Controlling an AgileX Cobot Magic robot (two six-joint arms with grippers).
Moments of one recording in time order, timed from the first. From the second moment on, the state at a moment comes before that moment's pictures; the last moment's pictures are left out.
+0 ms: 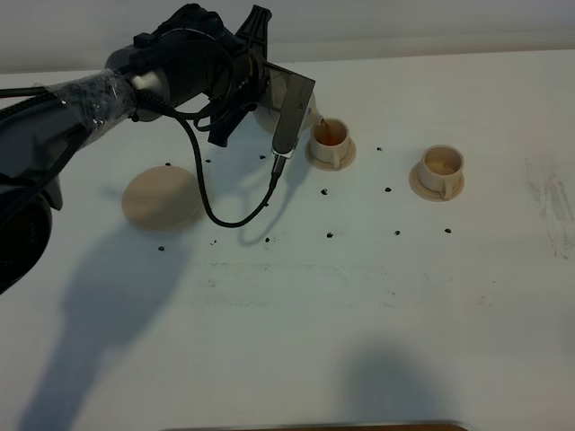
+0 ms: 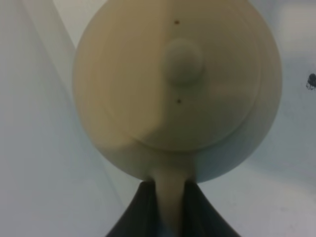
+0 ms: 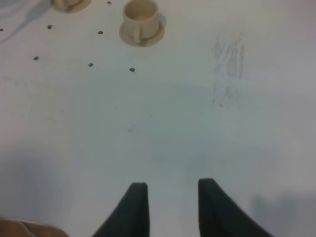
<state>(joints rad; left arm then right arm) -0.50 2.22 -1.78 0.46 0.49 1.20 0.25 0.14 -0.52 -0.11 1.12 0.08</state>
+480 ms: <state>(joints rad) -0.50 2.22 -1.78 0.46 0.46 1.23 0.25 0.14 -0.52 -0.11 1.12 0.08</state>
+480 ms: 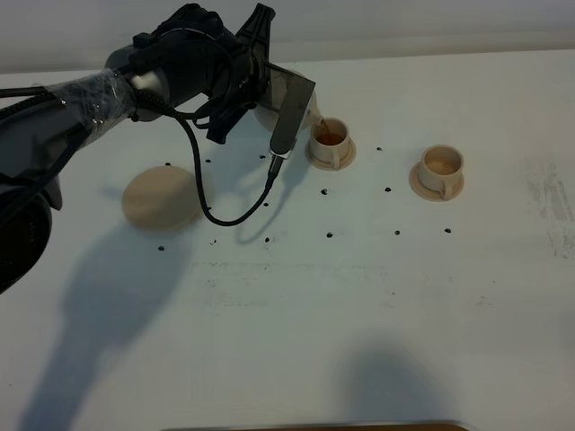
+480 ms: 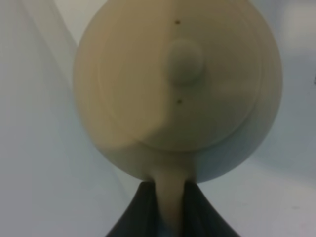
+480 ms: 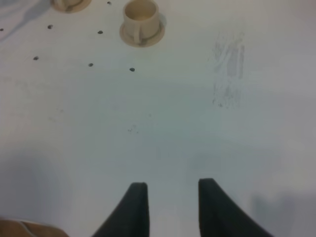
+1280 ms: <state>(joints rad) -0.51 2.22 -1.78 0.50 0.44 1.23 0.25 0.14 -0.52 -0.11 1.12 0.08</state>
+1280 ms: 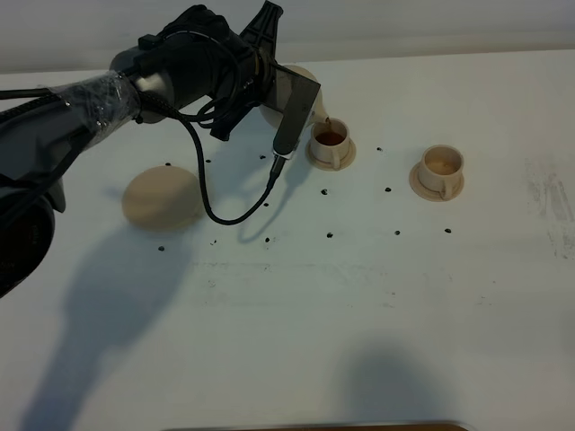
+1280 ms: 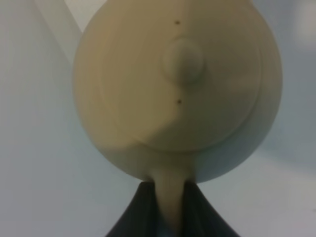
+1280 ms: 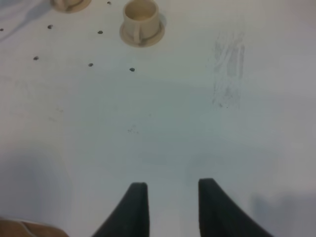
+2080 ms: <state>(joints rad) -0.51 2.22 -1.78 0.54 0.43 1.24 0.25 0.14 -0.52 -0.11 1.12 0.08</state>
